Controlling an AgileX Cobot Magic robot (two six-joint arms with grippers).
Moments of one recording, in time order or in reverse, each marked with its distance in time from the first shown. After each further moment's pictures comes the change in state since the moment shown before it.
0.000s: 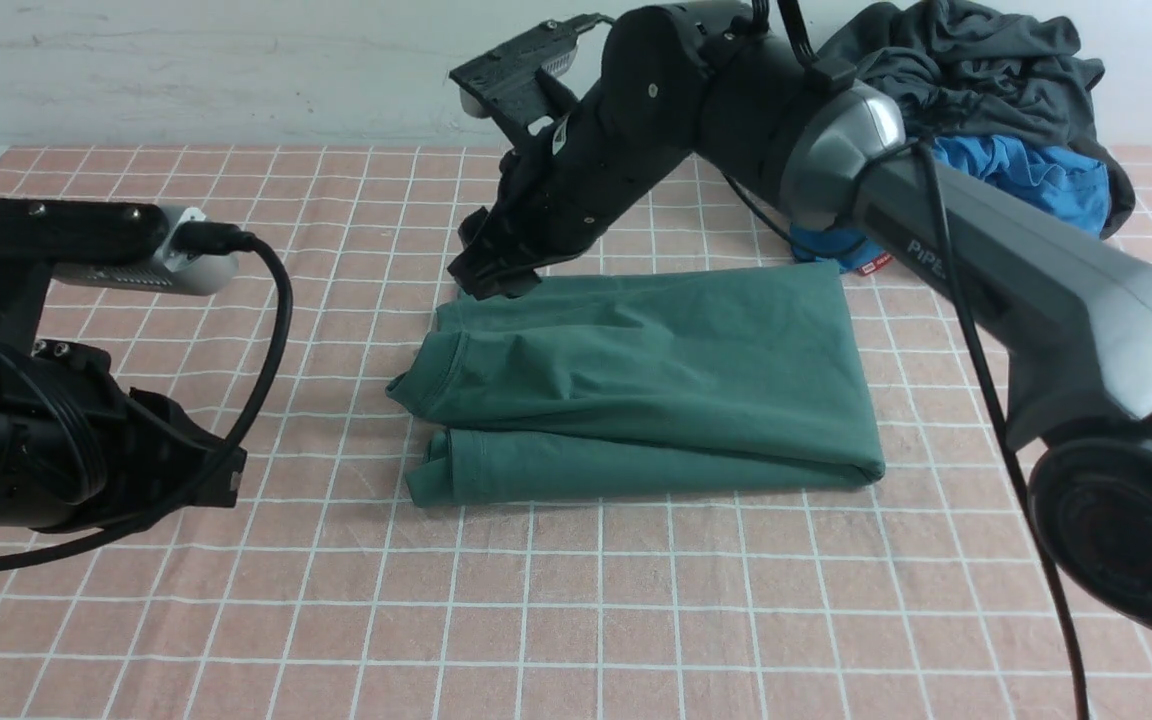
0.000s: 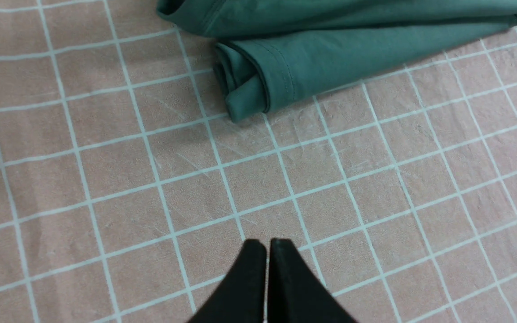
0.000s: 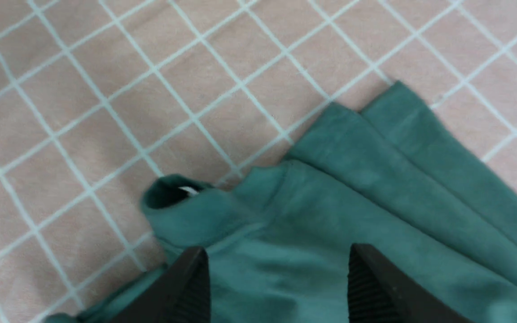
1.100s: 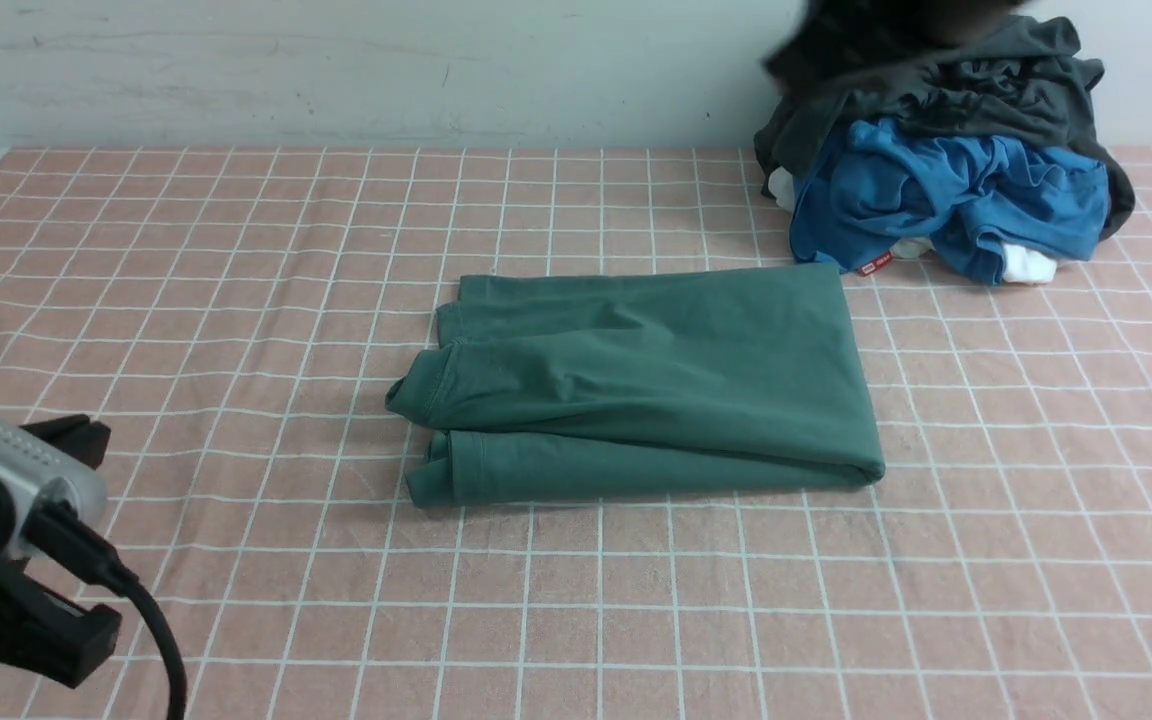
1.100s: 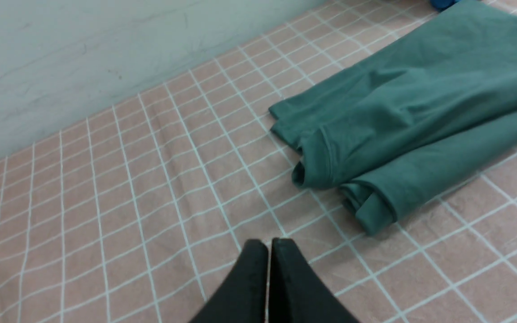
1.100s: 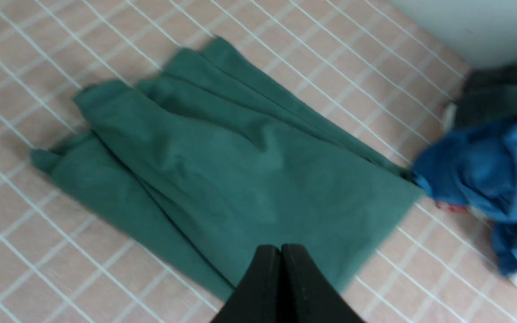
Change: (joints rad) right arm -0.122 -0.822 0.636 -0.222 0.059 0.078; left arm 0.000 -0.454 0.393 -0.090 -0.495 0.497
